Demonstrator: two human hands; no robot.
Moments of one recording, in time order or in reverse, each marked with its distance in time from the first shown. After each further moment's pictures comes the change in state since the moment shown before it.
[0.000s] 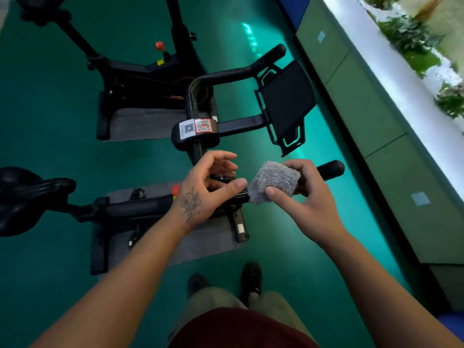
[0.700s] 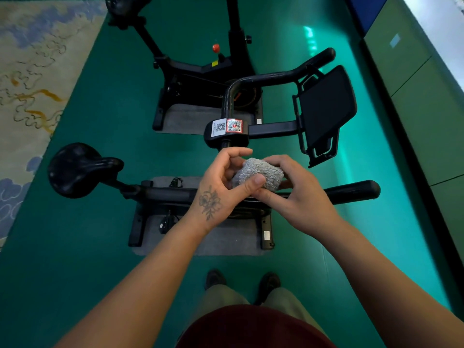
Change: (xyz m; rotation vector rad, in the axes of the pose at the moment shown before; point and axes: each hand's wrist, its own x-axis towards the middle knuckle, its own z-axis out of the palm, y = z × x) left_hand -0.007 0.010 0.022 0.045 0.220 0.015; right_hand 0.052 -0.004 0.019 -0.029 -0.357 -0.226
